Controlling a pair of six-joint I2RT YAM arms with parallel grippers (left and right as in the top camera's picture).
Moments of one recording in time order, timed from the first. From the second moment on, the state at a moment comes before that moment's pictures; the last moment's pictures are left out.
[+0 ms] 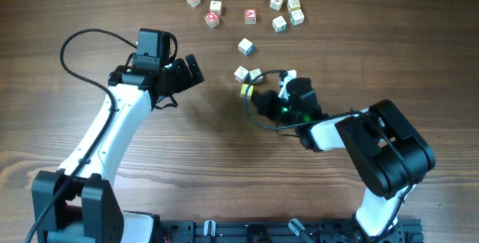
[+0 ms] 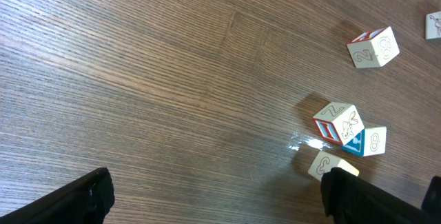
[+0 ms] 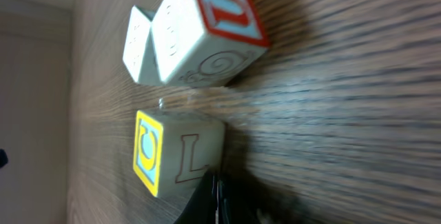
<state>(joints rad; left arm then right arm) -0.16 1.56 1.10 -0.64 0.07 -0.56 0.47 1.96 0.62 0.70 -0.38 0.92</state>
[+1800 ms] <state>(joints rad) -0.16 1.56 1.10 -0.64 0.07 -0.57 0.50 1.98 0.64 0.76 -0.18 0.96</state>
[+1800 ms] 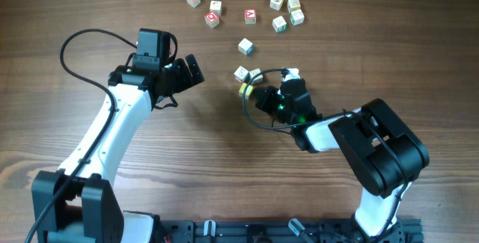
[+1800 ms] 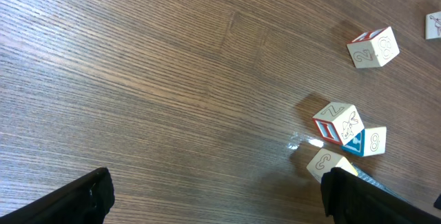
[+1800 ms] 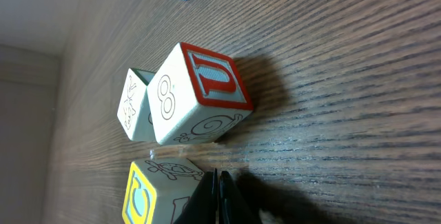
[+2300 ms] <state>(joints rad) -0.16 1.56 1.10 -0.64 0.07 -0.56 0.51 1.85 0.66 0.45 -0.18 0.86</state>
